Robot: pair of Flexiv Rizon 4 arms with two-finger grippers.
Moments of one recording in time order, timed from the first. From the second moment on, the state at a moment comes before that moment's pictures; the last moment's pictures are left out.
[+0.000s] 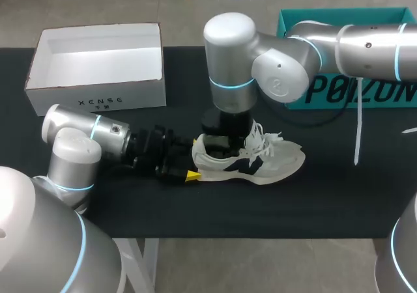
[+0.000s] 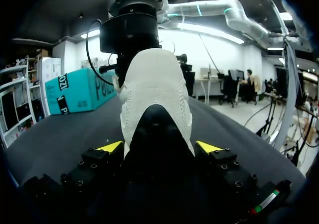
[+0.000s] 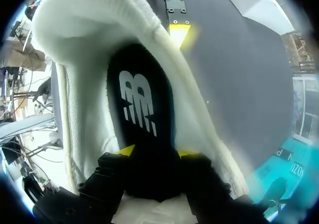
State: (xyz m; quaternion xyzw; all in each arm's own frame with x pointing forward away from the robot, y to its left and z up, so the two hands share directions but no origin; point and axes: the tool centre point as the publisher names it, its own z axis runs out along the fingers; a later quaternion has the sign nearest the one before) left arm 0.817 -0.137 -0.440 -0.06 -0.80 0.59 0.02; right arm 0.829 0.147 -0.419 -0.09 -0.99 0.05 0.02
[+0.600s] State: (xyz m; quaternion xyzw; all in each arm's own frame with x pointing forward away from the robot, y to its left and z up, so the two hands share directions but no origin) left arm 0.814 -0.133 -0.439 -0.06 -0.80 0.59 0.02; right arm 0.819 0.151 -0.415 -0.08 -0.99 0.07 0.08
